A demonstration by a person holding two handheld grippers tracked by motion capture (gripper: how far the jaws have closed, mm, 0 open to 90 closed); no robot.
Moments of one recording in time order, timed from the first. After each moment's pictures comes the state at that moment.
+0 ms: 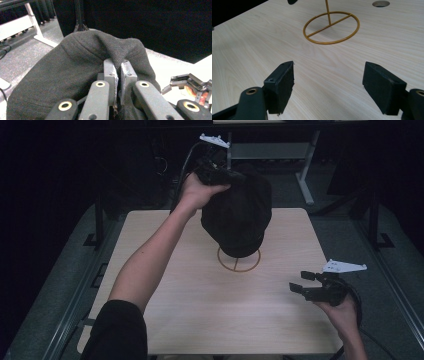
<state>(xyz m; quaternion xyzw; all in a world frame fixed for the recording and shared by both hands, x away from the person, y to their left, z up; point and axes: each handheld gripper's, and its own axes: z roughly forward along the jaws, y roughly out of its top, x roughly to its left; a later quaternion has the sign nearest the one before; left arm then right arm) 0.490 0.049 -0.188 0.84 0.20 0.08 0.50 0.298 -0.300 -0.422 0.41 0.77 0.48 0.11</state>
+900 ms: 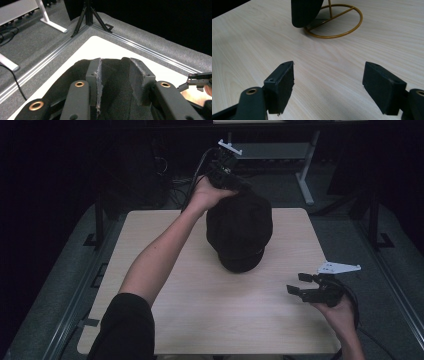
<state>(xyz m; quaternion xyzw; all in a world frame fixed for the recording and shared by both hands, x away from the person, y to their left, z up) 0.505 0.030 -0.205 0.86 0.24 0.08 0.45 0.300 -0.293 -0.428 0.40 0.79 0.46 0.10</state>
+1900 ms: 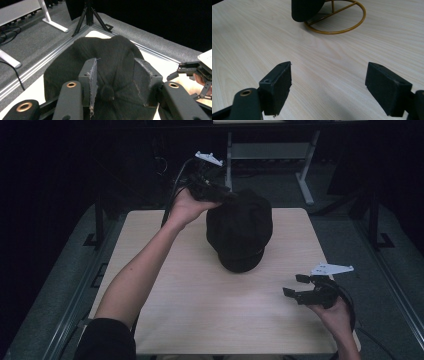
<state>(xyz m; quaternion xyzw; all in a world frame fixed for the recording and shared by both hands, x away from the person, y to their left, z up) 0.463 0.077 -0.213 0.85 0.24 0.08 0.46 0.297 -0.280 -0.429 0.40 0.80 0.44 0.11</state>
